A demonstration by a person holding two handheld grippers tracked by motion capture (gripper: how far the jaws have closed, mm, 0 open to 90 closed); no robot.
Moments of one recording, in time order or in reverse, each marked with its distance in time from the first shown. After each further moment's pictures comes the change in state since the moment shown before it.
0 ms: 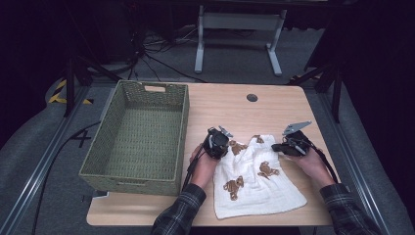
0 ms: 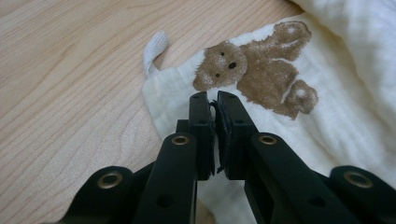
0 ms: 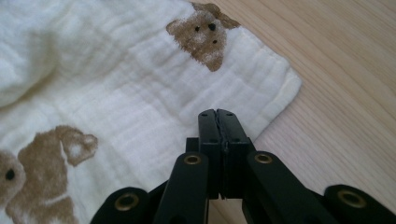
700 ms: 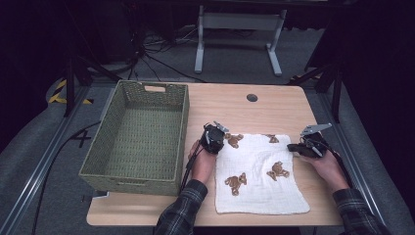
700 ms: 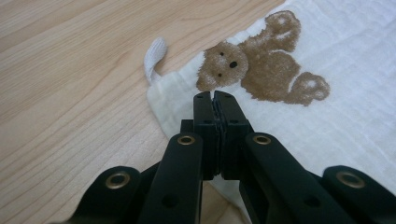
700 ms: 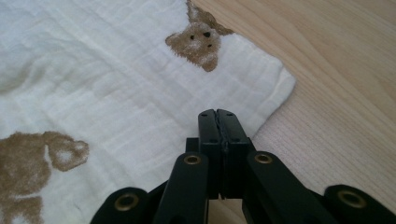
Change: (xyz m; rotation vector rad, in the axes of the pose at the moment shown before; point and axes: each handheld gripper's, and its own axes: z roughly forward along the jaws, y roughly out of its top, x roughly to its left) left arm 0.017 0.001 0.005 -0.032 0.084 -0.076; right arm -0.029 -0.036 -0.025 -0.031 -0.069 0.081
